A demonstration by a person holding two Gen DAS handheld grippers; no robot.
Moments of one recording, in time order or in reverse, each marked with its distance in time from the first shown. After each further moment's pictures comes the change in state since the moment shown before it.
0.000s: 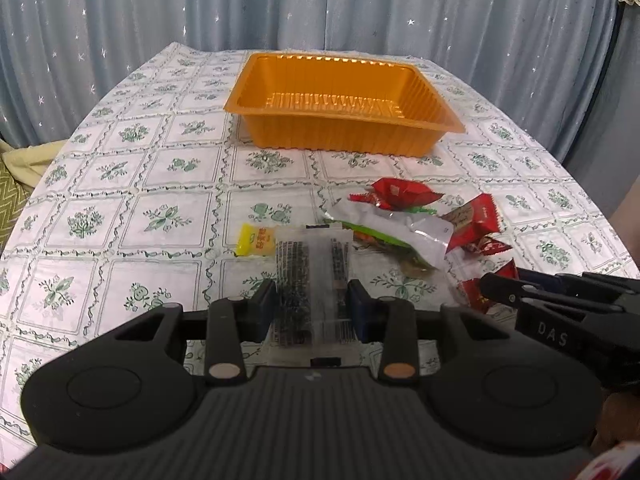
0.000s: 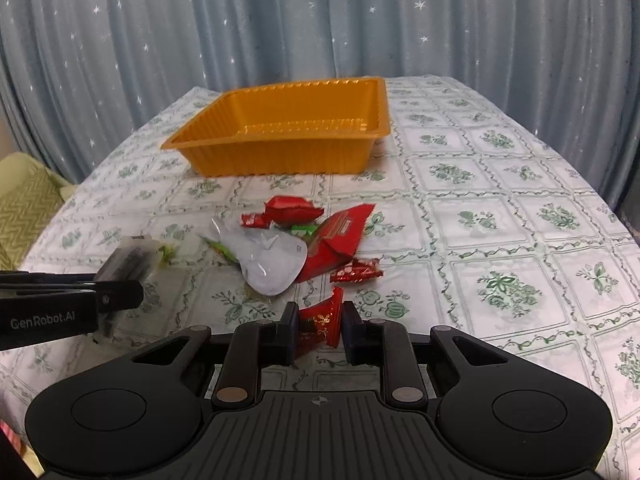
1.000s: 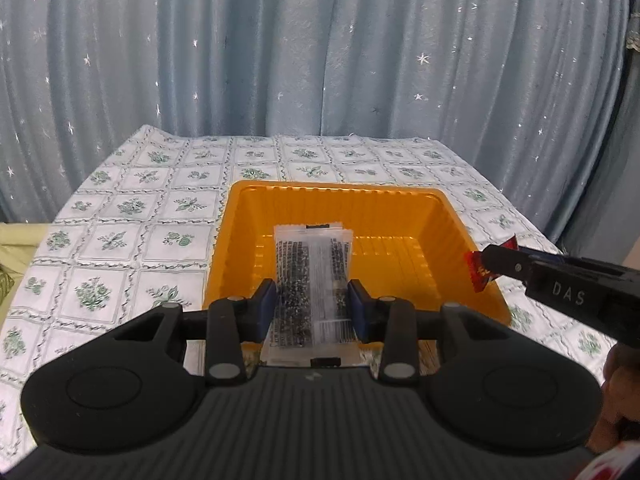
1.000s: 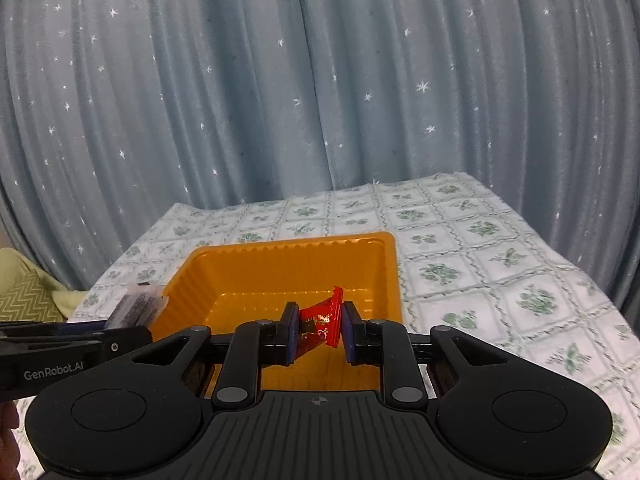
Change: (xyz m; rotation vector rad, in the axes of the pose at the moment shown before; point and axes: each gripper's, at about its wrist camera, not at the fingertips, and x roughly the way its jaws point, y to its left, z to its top) left arm 0.086 0.018 0.165 0.002 -0.144 -0.046; right arm 0.085 -0.035 0.168 0.067 -0.213 0.043
